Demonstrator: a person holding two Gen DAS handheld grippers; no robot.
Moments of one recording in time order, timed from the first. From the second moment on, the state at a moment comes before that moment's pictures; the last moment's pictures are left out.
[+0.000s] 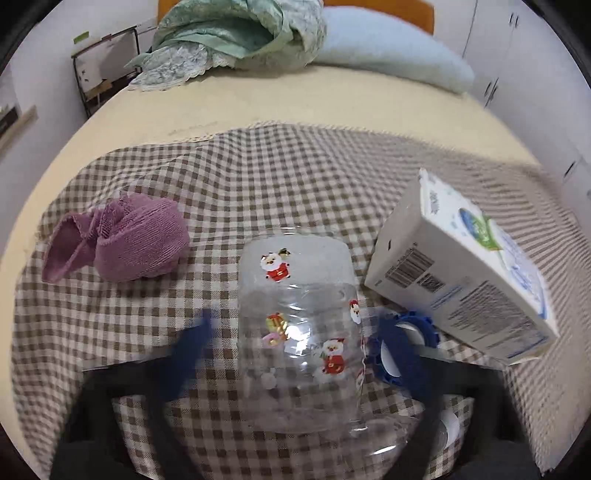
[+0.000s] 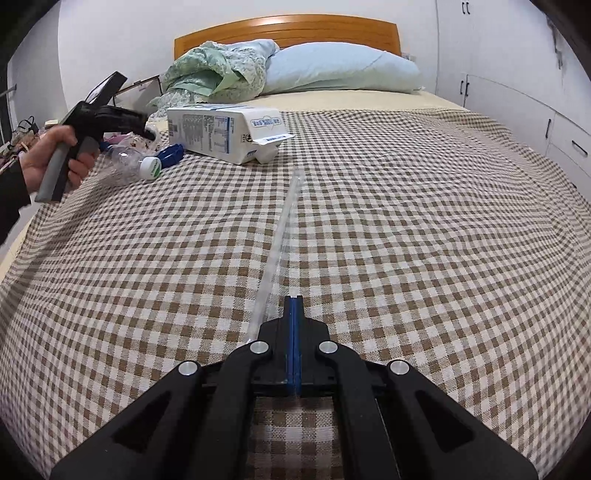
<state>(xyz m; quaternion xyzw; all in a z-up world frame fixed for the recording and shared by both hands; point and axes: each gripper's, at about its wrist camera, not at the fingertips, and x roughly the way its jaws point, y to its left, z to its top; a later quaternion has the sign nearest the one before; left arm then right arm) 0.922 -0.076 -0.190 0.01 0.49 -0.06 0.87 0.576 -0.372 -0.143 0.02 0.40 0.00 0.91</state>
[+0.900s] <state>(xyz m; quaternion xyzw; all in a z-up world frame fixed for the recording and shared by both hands) 0.492 -0.013 -0.024 -0.08 0.40 -0.08 0.91 0.566 -0.370 -0.108 0.10 0.46 0.03 0.88</state>
